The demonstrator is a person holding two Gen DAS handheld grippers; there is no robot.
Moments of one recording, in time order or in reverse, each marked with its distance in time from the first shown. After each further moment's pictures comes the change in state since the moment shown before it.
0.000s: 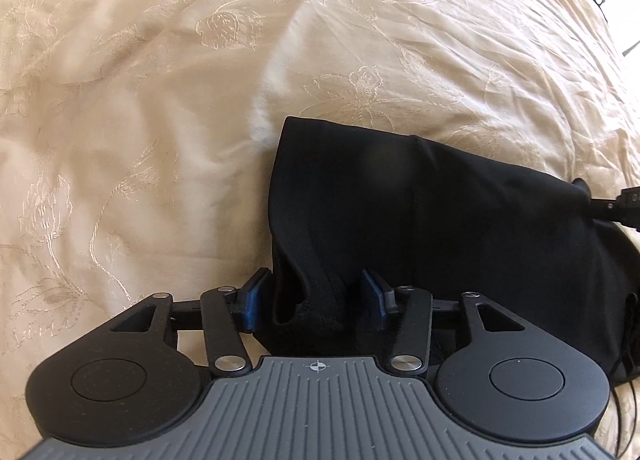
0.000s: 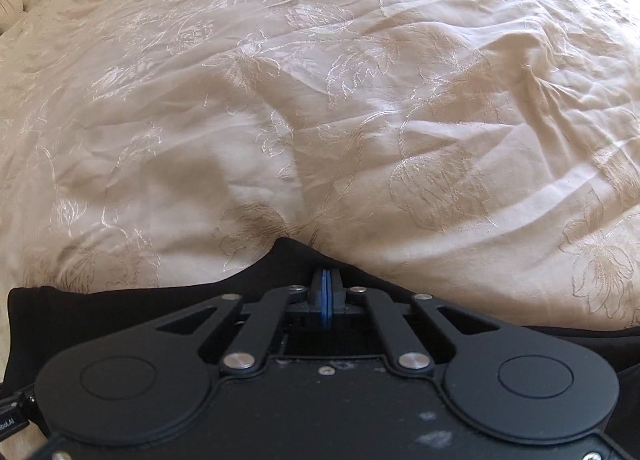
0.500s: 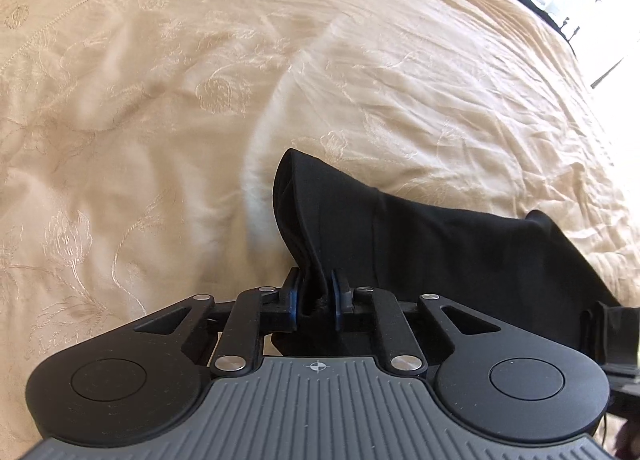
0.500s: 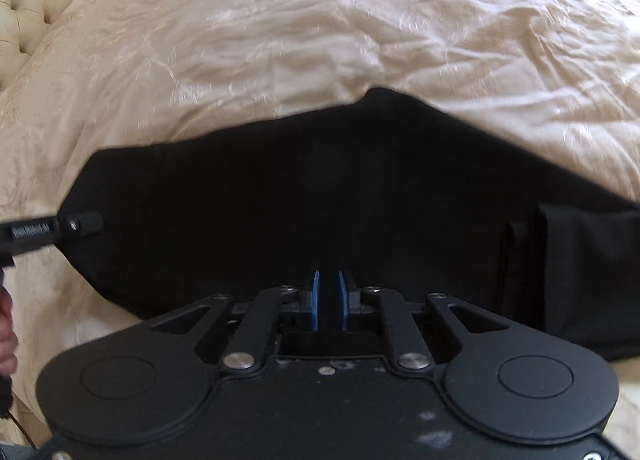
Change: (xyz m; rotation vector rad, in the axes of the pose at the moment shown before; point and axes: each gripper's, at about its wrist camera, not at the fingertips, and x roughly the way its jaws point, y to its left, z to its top) left arm -0.061 0.004 -0.004 0.011 -0.150 -0.077; right arm -0.077 0.035 -0.130 -0.059 0.079 0.075
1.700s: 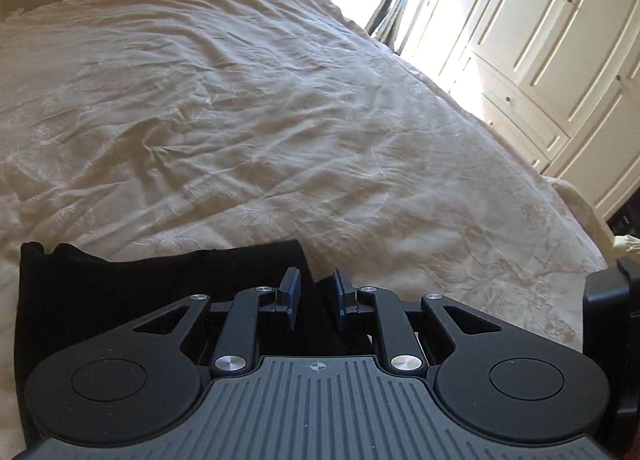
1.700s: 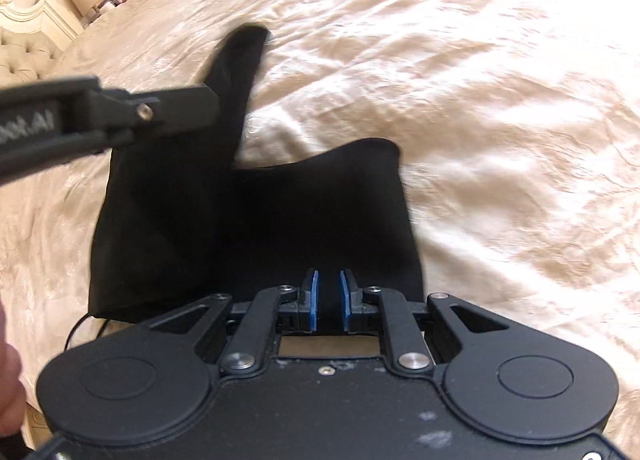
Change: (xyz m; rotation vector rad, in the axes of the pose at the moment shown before) left arm 0.035 -0.455 -0.098 0.467 -0.022 -0.347; right arm -0.096 -0.324 -0.056 0.218 -0.102 0.055
